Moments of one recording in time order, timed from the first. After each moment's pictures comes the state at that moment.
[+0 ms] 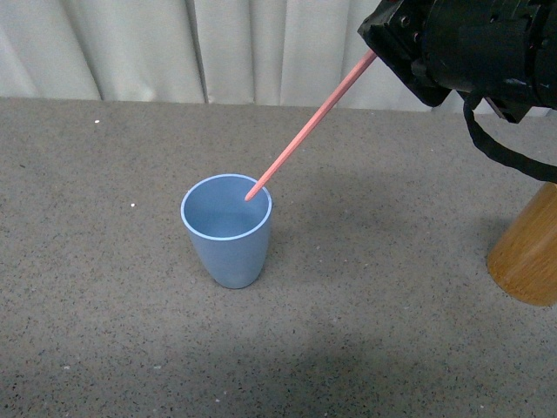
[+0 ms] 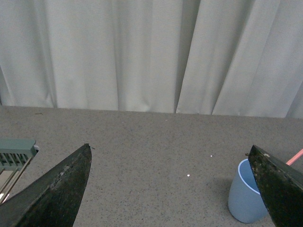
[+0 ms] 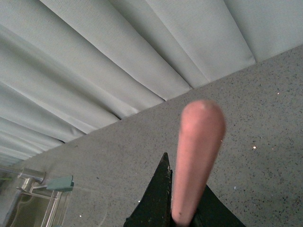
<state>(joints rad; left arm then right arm) 0.00 0.00 0.02 0.00 0.00 -0.01 0.45 1.72 0.73 0.72 0.04 0.76</state>
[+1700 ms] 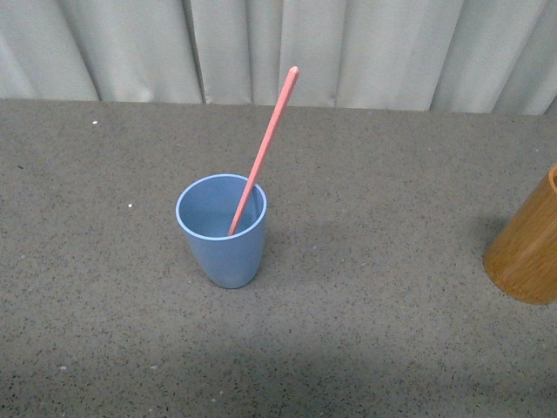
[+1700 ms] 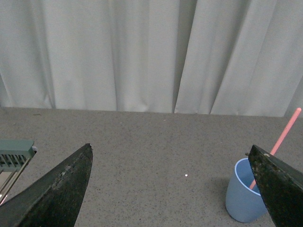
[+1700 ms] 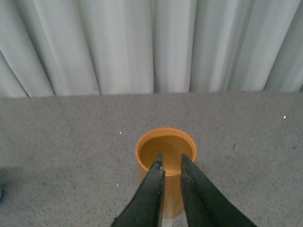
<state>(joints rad) 0.00 0.00 0.02 0.00 0.00 0.00 0.00 0.39 0.00 0.25 0.00 0.02</state>
